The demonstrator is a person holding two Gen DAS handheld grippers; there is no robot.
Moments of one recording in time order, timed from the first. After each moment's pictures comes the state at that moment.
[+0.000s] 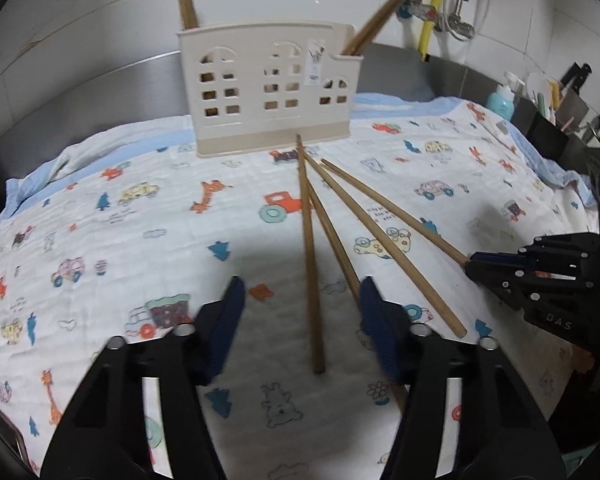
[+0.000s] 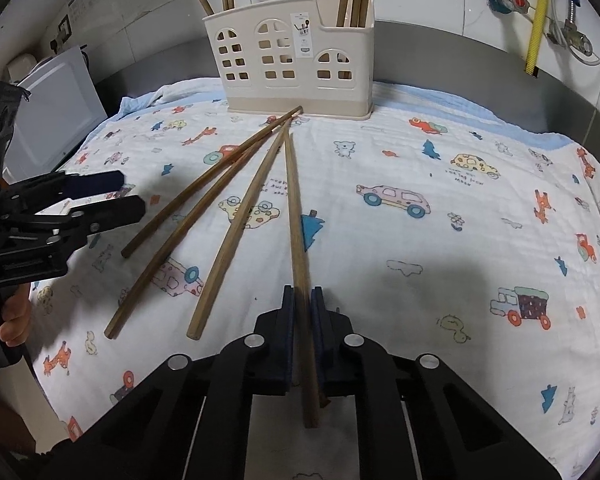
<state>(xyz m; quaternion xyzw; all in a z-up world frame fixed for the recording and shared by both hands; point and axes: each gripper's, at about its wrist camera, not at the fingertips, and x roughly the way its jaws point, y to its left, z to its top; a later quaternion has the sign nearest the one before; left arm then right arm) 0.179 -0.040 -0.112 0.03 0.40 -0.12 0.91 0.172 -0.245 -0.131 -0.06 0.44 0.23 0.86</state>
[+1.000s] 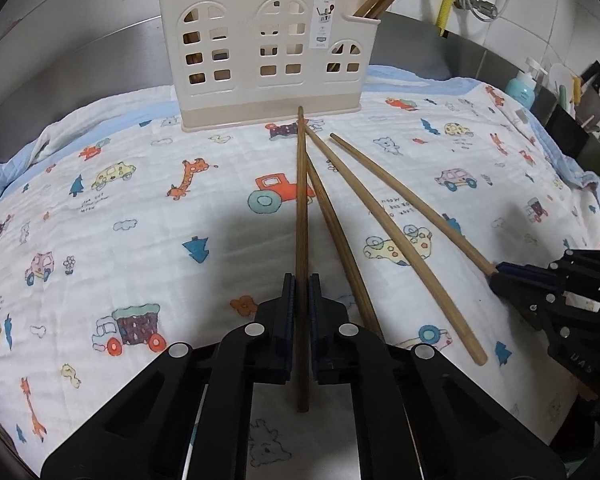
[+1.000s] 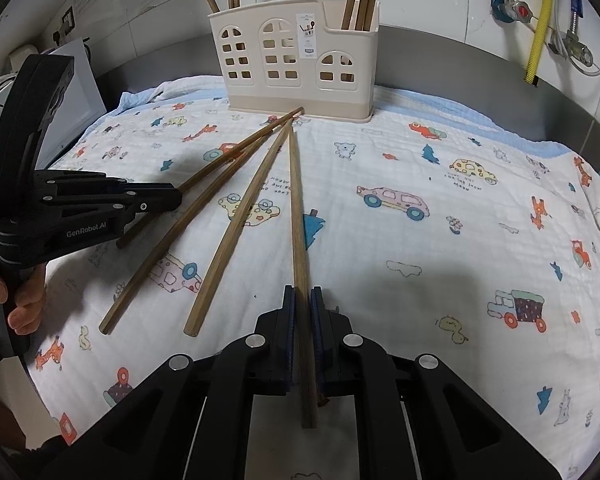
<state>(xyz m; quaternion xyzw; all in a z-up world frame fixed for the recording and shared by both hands) 0.210 -0.050 -0.132 0.01 0.45 -0.11 0.89 0.170 -0.242 -0.132 -0.07 0.44 0.23 0.87</state>
